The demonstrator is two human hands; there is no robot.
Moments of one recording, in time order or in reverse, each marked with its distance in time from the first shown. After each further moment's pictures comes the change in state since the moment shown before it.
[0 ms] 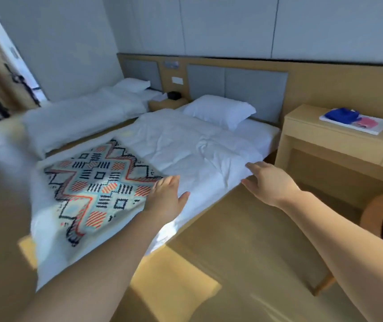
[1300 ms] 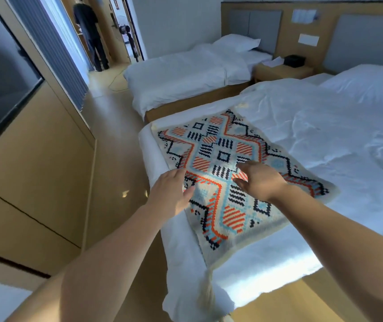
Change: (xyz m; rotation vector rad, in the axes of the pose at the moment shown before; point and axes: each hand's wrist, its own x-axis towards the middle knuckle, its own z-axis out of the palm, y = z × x) left_hand 0.026 -0.649 -0.064 0.013 -0.067 -0.314; right_hand 0.339 -0.598 0.258 0.018 -0.251 -0.428
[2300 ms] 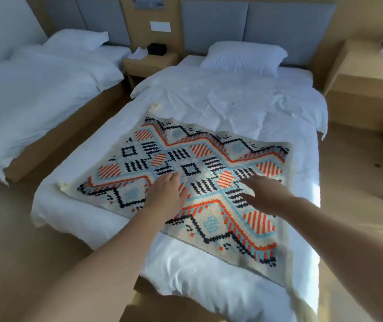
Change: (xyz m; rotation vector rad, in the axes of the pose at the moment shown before) left_hand 0.333 -0.200 0.018 -0.015 -0.267 0.711; right_hand 0.195 -0.122 0.063 0.031 -0.060 0.859
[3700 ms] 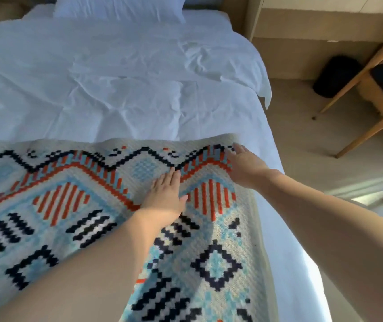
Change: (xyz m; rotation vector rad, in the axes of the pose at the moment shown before) left_hand 0.461 0.190 0.320 0.092 -0.372 0.347; right_hand 0.326 0.380 0.181 0.109 -0.035 0.458
